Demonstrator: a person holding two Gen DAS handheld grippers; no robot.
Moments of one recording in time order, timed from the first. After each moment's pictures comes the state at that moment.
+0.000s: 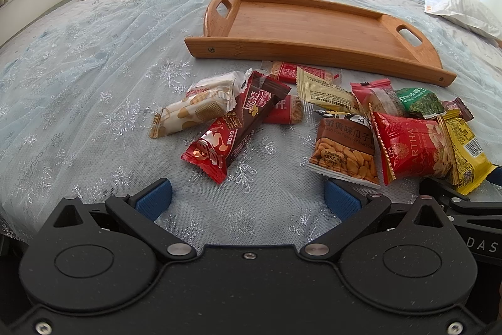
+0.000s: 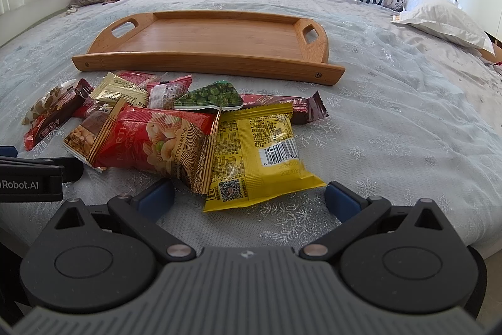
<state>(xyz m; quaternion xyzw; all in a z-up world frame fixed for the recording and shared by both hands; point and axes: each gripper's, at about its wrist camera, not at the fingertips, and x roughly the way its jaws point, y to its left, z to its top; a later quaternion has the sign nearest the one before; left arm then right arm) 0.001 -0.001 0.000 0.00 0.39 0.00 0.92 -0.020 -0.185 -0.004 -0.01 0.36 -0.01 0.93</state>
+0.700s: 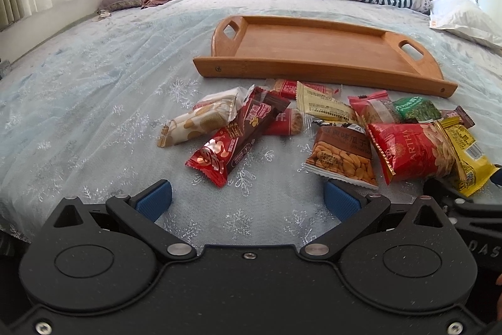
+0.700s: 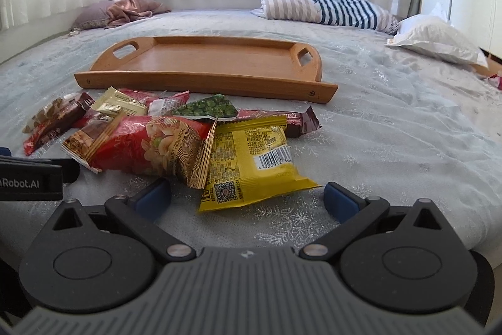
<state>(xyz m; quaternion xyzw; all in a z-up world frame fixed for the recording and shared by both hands) -0.017 -0.010 0.005 0.01 0.34 0.02 0.94 -0.031 -0.199 -0.005 0.00 0.29 0.00 0.96</state>
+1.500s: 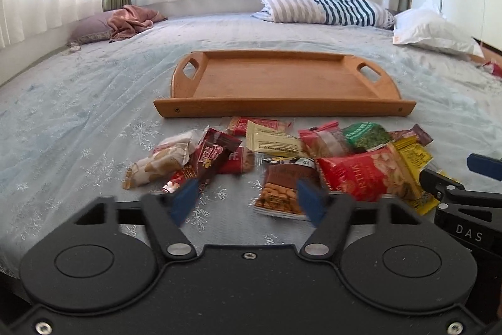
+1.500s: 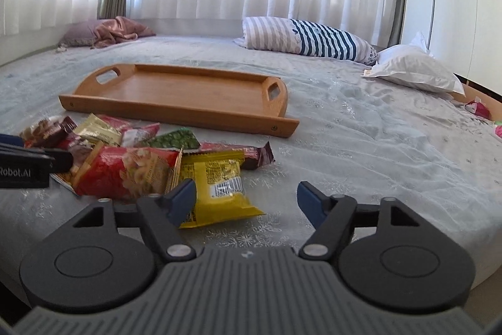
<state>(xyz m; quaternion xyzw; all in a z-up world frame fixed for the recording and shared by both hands) -0.024 -0.030 0.019 0.03 0.29 -0.04 0.95 -0.048 -0.204 0.003 -0.05 0.24 -0.04 0.97</state>
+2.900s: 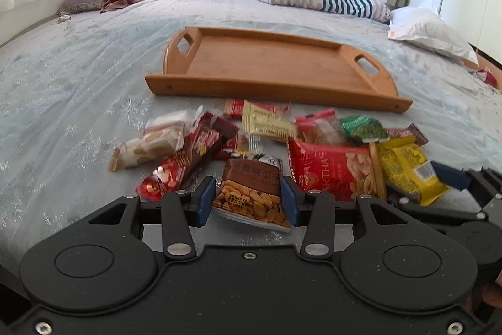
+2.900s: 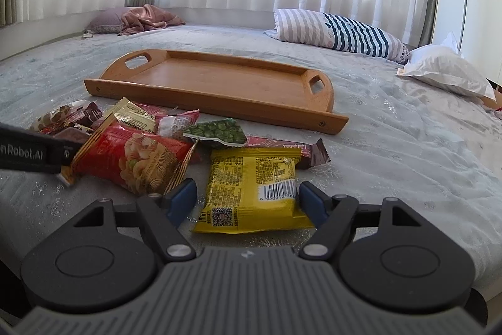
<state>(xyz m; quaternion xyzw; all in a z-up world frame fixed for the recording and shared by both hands) -0.010 -0.015 0.016 -0.02 0.34 -0.06 0.94 -0.028 -0.185 -0.008 -0.05 0.26 0.01 0.96</state>
